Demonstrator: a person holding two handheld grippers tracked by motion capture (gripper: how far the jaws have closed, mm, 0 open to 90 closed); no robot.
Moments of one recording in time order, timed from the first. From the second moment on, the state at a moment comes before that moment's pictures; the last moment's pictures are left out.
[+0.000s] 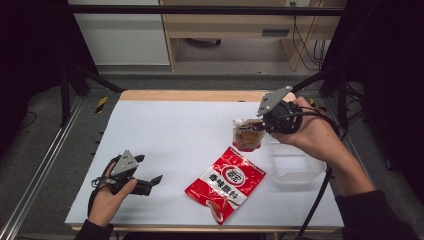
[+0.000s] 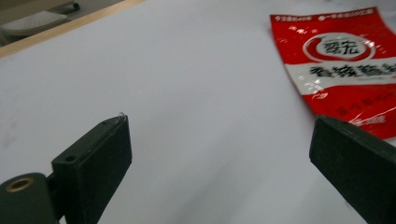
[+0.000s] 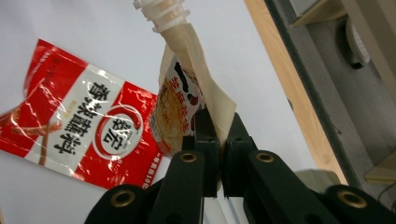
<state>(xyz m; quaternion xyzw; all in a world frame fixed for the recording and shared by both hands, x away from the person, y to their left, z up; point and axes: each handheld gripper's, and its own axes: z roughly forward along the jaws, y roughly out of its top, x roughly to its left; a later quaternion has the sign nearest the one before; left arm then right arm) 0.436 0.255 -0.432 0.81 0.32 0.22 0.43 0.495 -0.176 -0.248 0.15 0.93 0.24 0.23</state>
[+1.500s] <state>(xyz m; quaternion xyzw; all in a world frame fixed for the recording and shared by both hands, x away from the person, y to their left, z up) 0.440 0.264 -0.446 0.81 0.35 0.23 0.40 0.551 -0.294 -0.304 0.24 0.91 0.21 0.25</state>
